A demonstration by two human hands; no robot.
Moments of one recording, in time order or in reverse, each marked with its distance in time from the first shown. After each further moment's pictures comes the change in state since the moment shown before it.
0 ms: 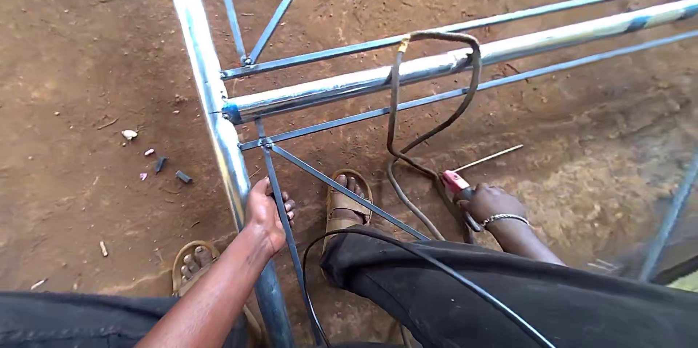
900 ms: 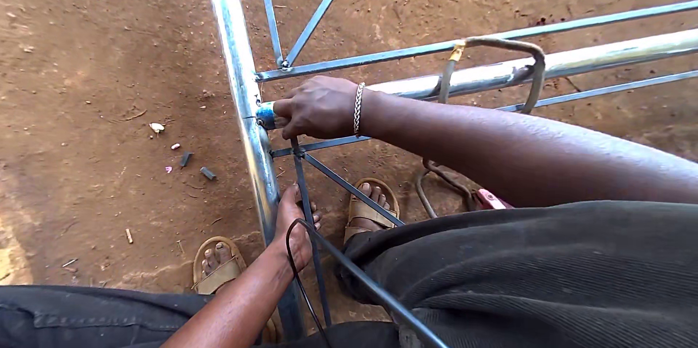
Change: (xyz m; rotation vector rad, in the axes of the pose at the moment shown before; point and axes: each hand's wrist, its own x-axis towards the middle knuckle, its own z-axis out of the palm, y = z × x) left_hand -0.001 0.002 0.000 -0.055 0.024 -0.017; right_hand -0.106 -0.378 -0.206 -0.522 0.409 -1.921
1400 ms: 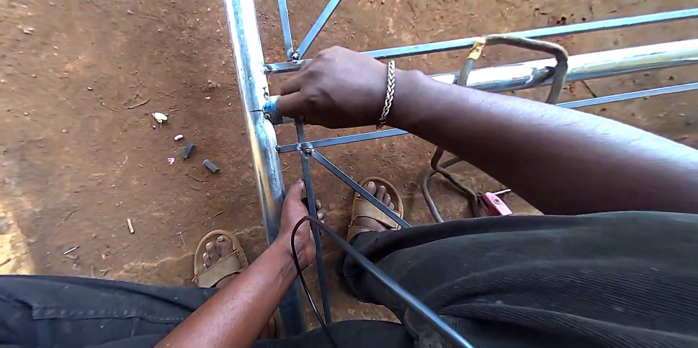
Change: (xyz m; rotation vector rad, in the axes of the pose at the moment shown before) left_hand -0.007 0.000 0.002 0.039 0.048 -0.004; right_hand -0.007 -0.001 -0.025 0.047 0.272 -0.032
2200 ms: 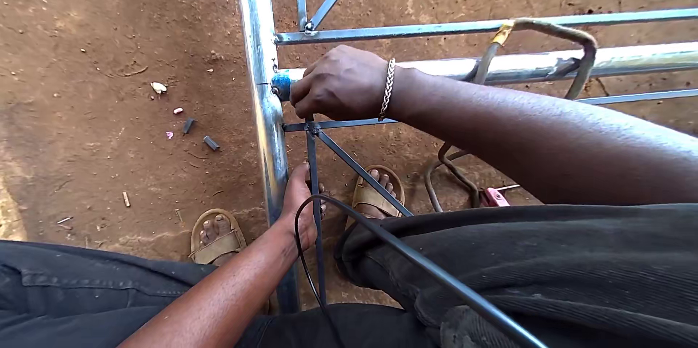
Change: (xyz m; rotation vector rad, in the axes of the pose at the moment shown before) left_hand 0.006 0.001 -0.004 -0.012 -0.024 -0.018; right_hand 0.003 0.000 0.035 0.009 -0.123 -0.081
